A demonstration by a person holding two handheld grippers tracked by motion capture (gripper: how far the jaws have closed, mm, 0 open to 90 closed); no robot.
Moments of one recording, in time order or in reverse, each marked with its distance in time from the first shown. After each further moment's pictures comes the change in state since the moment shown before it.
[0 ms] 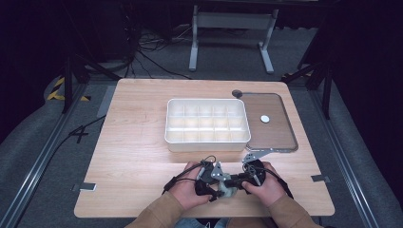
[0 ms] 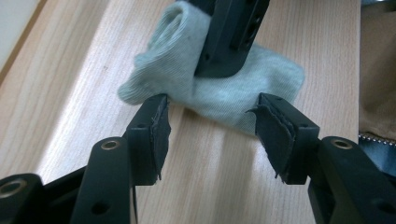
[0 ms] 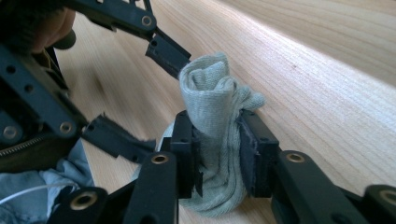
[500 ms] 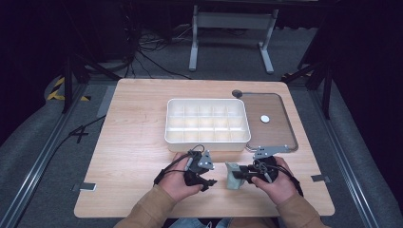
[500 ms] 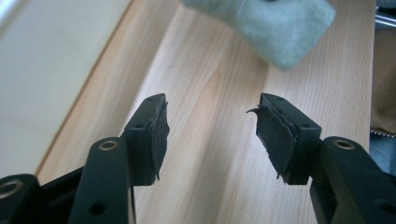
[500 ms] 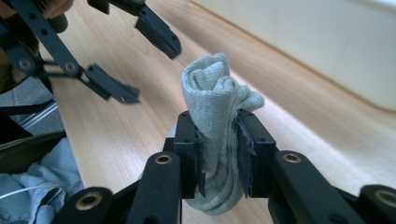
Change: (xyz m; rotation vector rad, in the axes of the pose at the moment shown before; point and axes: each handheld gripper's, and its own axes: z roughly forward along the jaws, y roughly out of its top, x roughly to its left) left arm 0.023 -0.009 -0.039 -0.060 0.072 -0.060; right arm 0.010 0.014 -0.042 -0.090 -0.126 -0.131
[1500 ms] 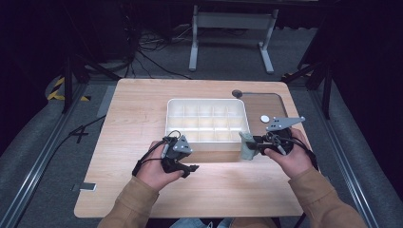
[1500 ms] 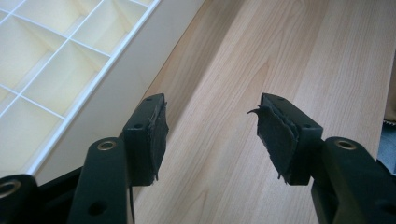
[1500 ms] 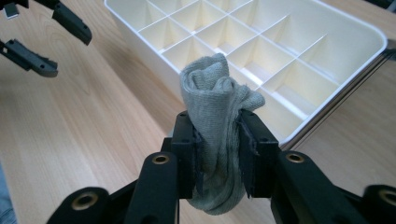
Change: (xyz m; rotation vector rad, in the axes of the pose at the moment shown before) left arm 0.030 -0.017 -0.051 -0.039 0.069 -0.111; right arm -0.032 0.062 -0.049 -0.027 -0.173 -0.126
